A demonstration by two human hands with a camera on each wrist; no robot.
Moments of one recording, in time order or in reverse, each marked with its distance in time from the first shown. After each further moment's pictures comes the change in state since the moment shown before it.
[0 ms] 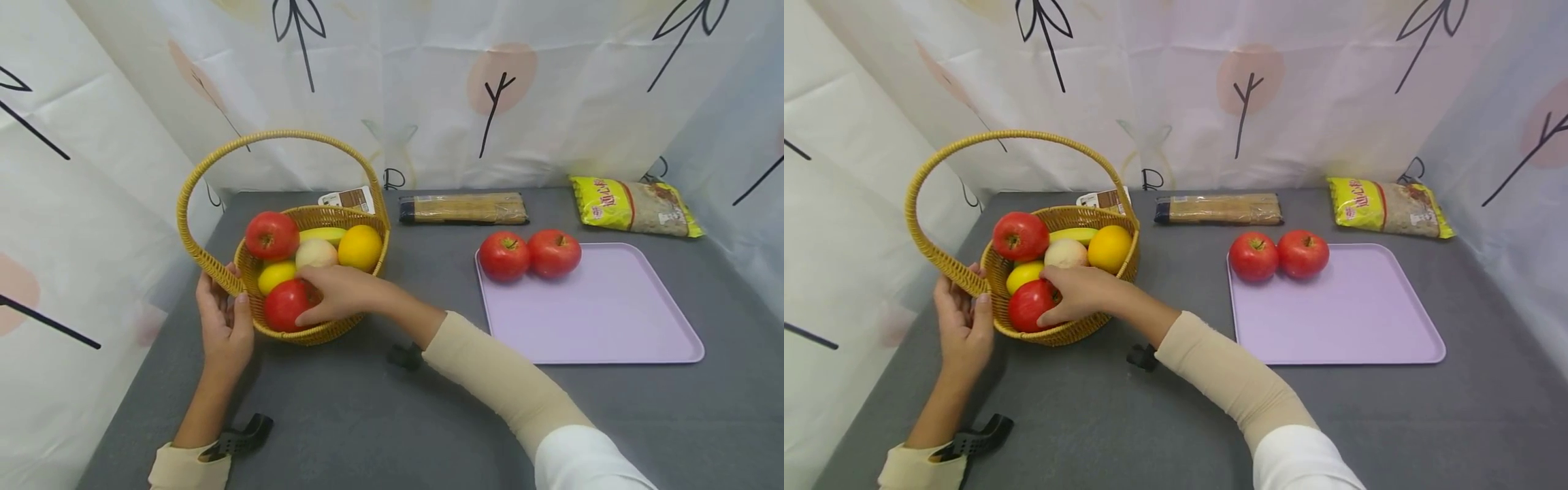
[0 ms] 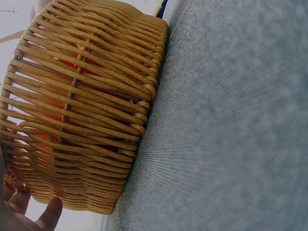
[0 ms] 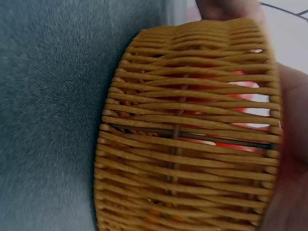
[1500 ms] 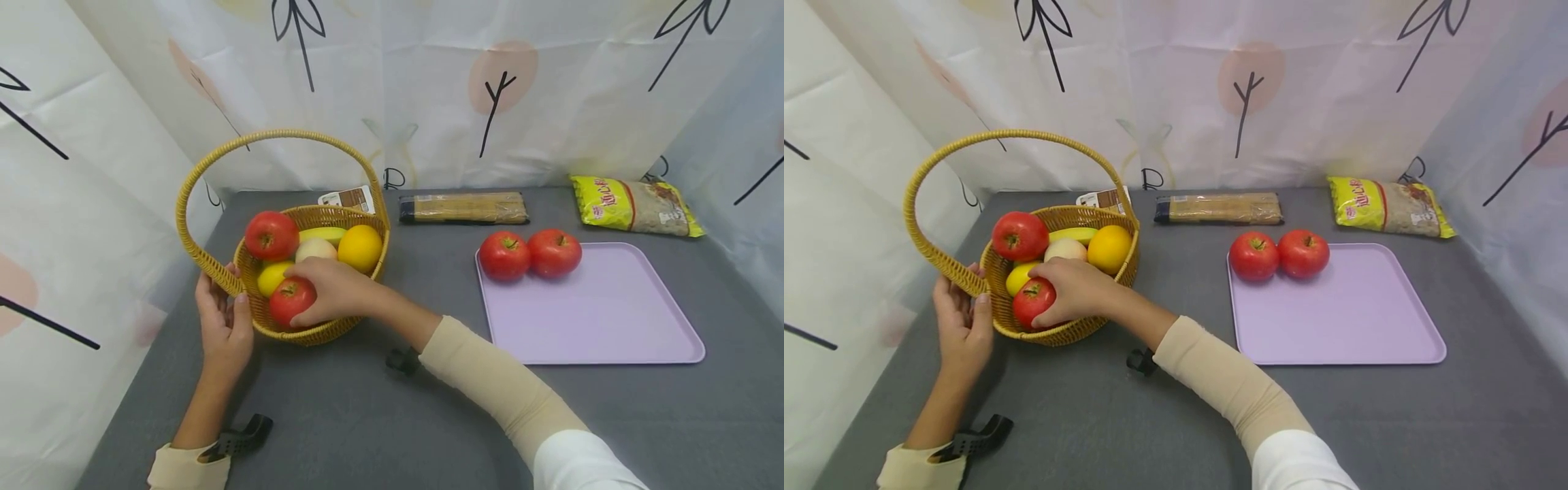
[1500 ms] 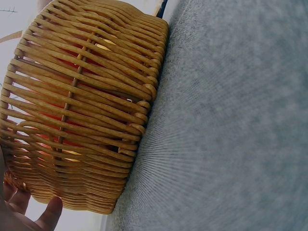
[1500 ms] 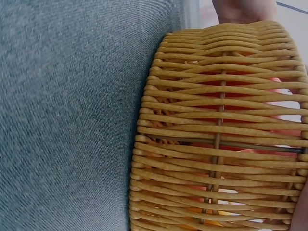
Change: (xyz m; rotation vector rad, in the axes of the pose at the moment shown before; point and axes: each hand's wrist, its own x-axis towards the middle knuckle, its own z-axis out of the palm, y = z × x) left_hand 0.000 0.002 0.000 0.011 -0.011 -0.005; right_hand 0.008 0.002 0.008 0.034 0.146 -0.097
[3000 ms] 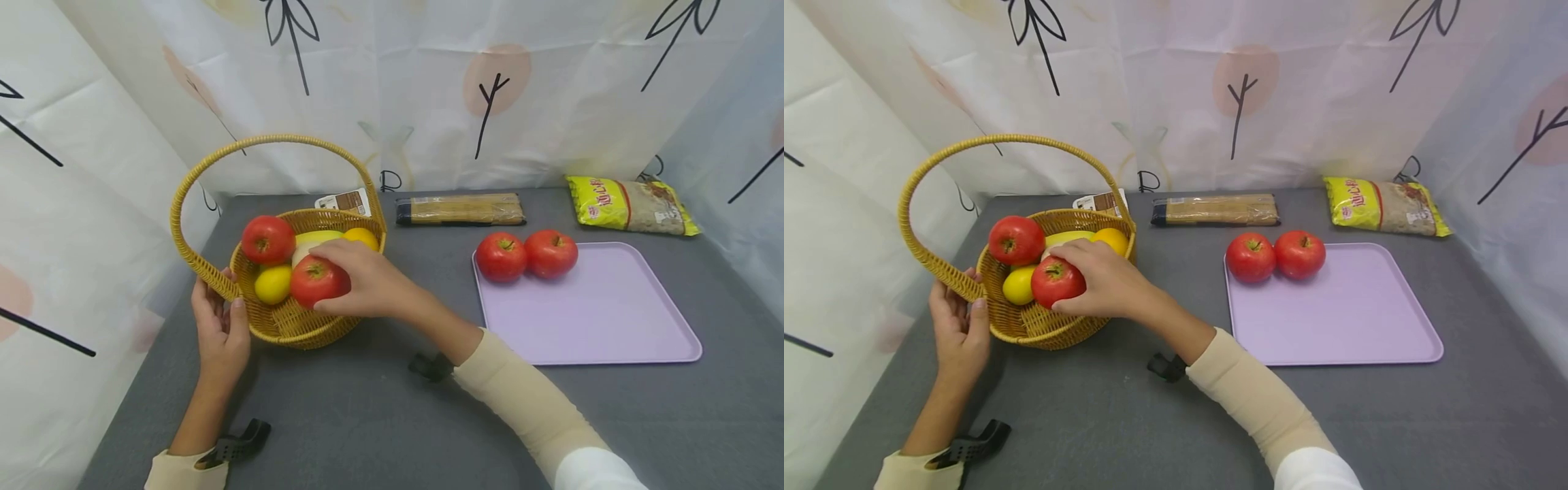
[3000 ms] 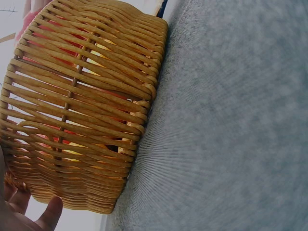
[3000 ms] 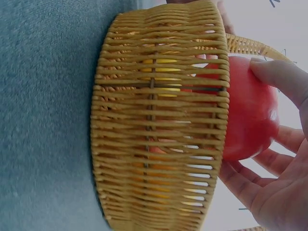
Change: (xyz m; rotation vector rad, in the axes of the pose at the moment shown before) left_hand -0.001 0.005 0.006 -0.007 0.020 0.043; right_hand -0.050 -0.002 -0.032 -0.005 0.213 0.049
